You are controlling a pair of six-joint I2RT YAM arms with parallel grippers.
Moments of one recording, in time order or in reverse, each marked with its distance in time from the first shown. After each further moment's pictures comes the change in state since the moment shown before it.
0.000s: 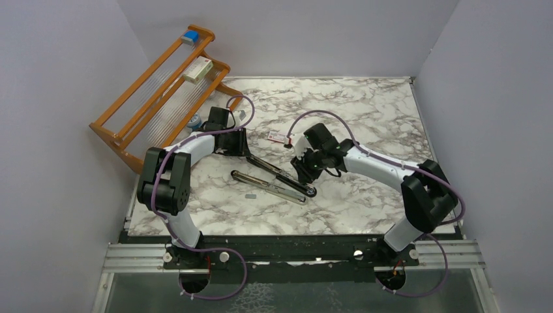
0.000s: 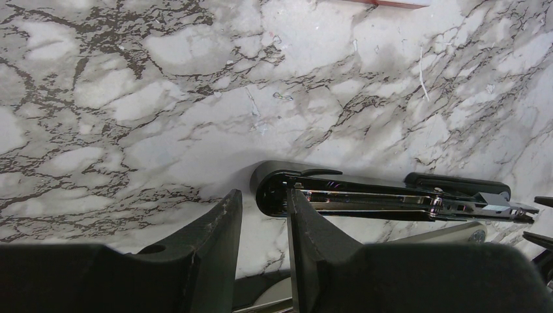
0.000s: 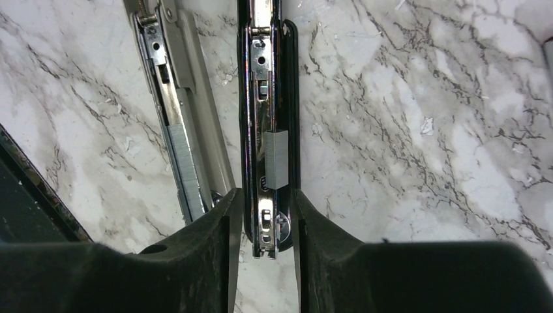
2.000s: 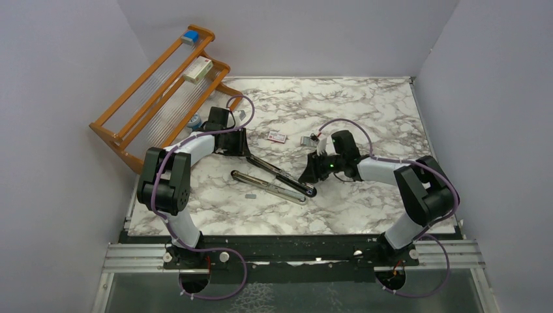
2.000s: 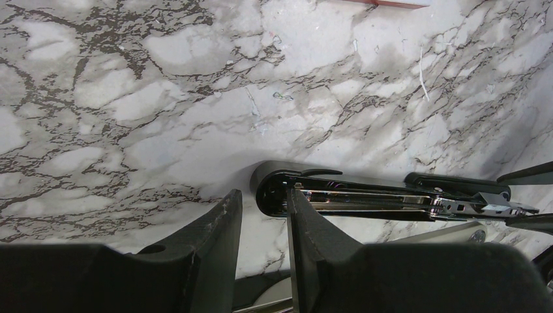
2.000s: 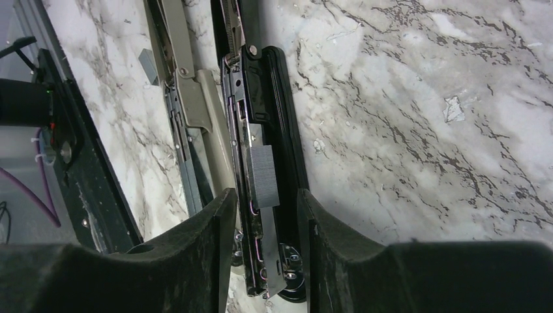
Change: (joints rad) left arm 0.000 0.000 0.000 0.000 0.000 0.000; right arm -0.240 0.005 -0.344 0.611 -0.398 0.398
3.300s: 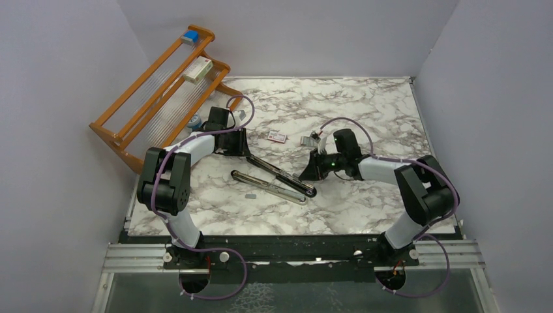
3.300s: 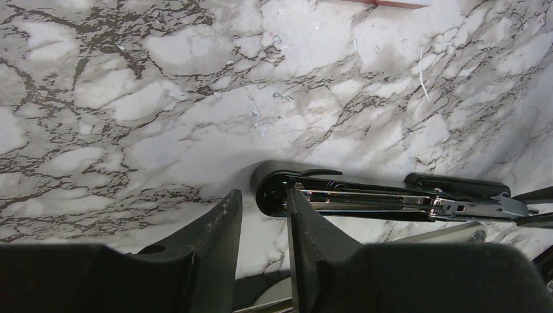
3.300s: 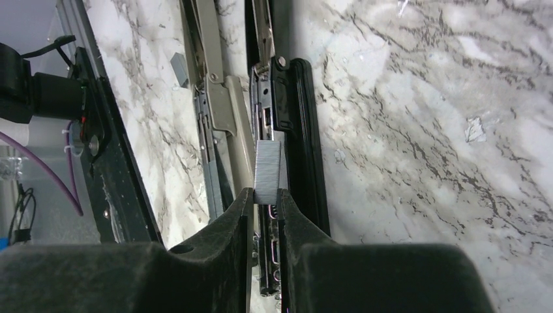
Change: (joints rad) left arm 0.000 0.000 0.000 0.000 0.000 0.000; right arm -0.022 0.024 0.000 0.048 -0.105 0.022
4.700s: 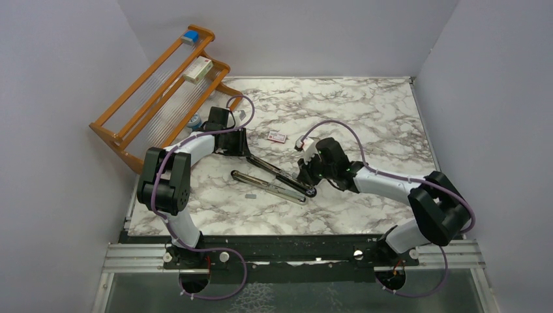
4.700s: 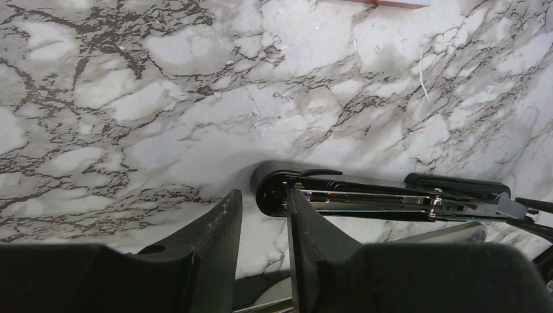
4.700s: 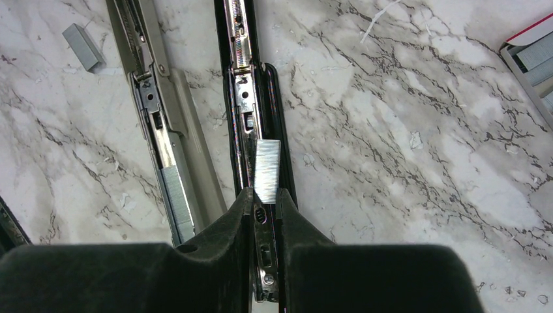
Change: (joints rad) left arm 0.000 0.000 0.000 0.000 0.000 0.000; right arm 0.265 -0.189 -0.001 -0.129 0.546 -0.230
